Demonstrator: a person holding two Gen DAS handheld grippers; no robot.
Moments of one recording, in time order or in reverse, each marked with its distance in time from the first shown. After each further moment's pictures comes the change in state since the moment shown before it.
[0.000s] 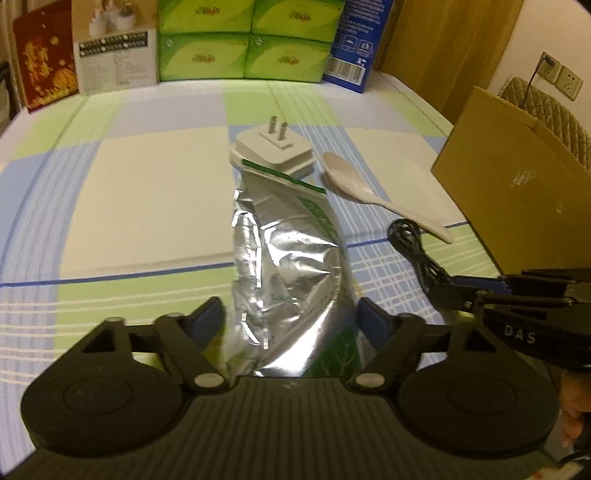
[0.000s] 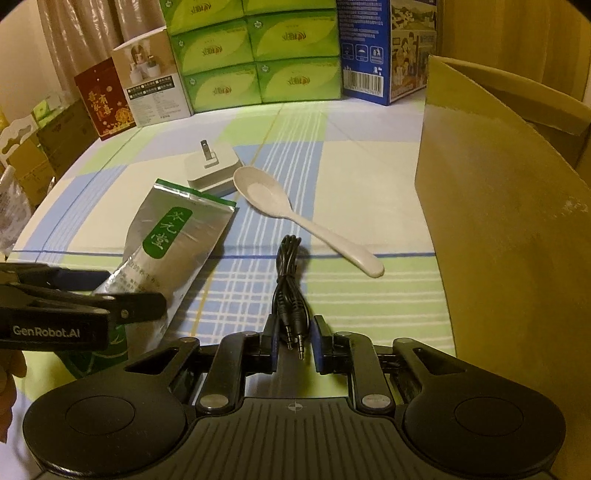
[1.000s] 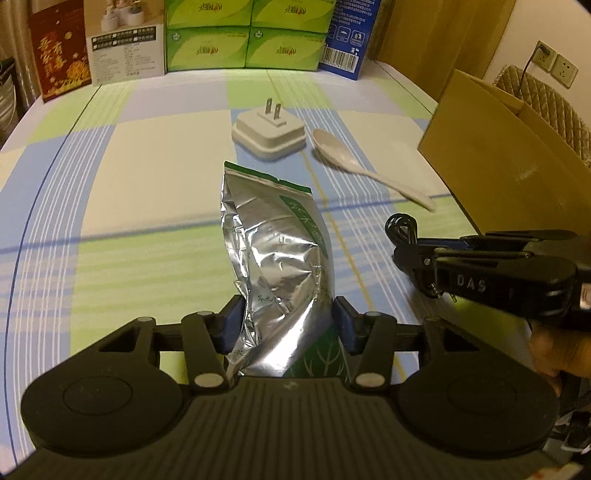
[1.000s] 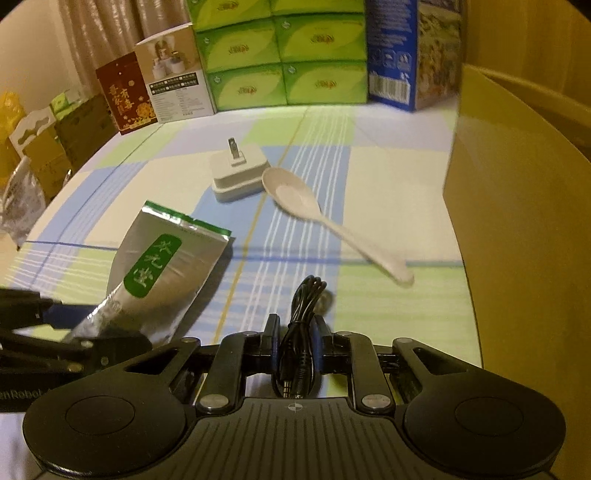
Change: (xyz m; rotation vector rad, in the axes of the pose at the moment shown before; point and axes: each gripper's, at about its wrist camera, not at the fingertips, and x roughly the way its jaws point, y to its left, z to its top) left arm -0.037 -0.010 -0.029 0.002 0.032 0.030; right arm -0.005 0.011 -0.008 -0.022 0.023 0.047
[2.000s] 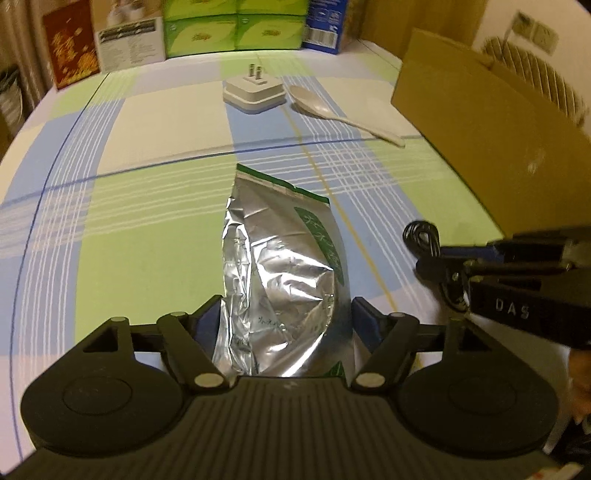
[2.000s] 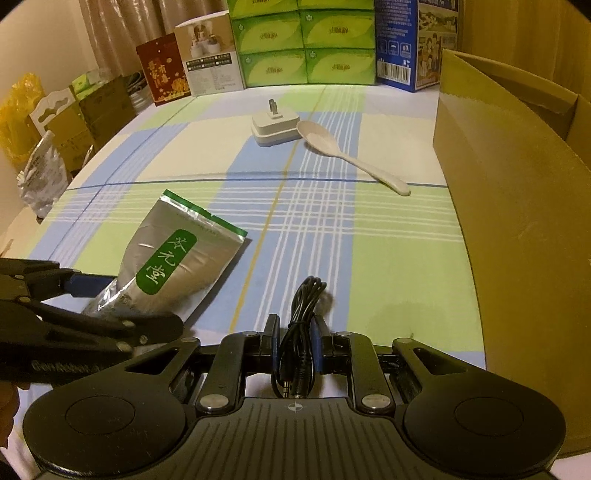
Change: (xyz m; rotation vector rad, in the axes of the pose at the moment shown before) left arm -0.032 -0.028 -0.062 0.075 0.018 0.054; right arm -0.054 0.027 -0.069 -0.050 0.013 -0.002
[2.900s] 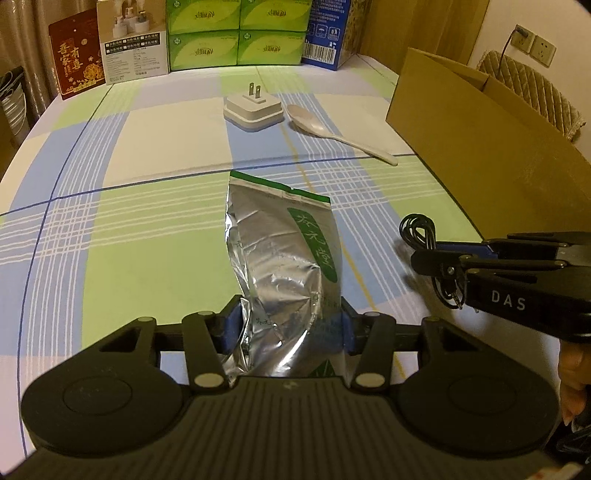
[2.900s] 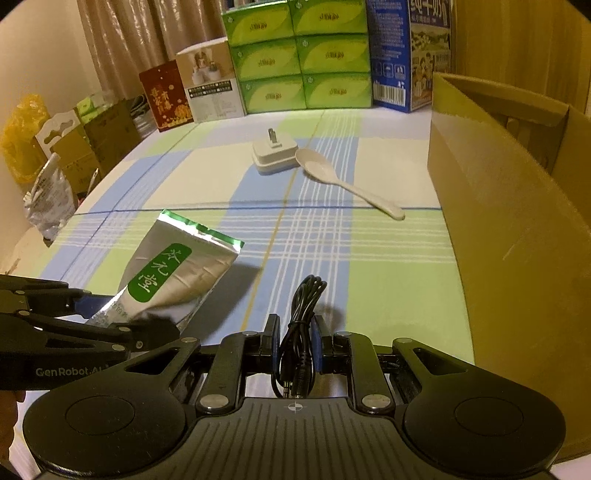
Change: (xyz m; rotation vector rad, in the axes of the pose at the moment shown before) left arm -0.019 0.000 0.004 -0.043 -0.043 -0.016; right arm -0.022 -0.002 0.003 0.016 -0.084 0.019
